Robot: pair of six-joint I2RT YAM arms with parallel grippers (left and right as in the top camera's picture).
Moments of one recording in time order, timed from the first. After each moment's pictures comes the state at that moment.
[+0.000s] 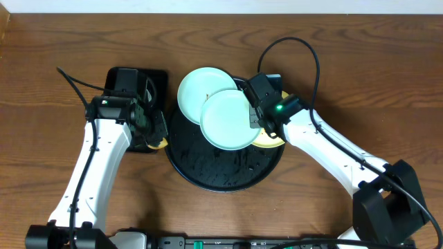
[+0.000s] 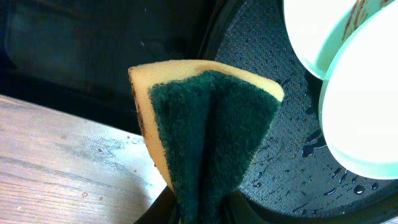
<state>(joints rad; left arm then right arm) -0.07 1.44 1.15 -1.10 0.07 -0.35 0.61 1.74 1.27 -0.71 0.31 0.54</state>
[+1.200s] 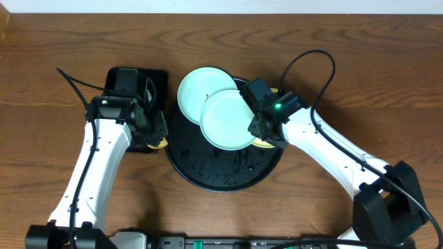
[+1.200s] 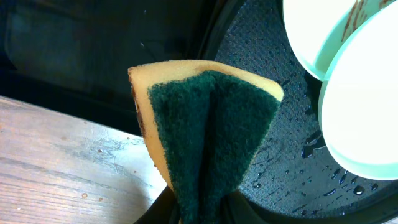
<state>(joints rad) -0.07 1.44 1.15 -1.10 0.07 -0.35 0.62 1.74 1.30 -0.95 0.14 1.11</state>
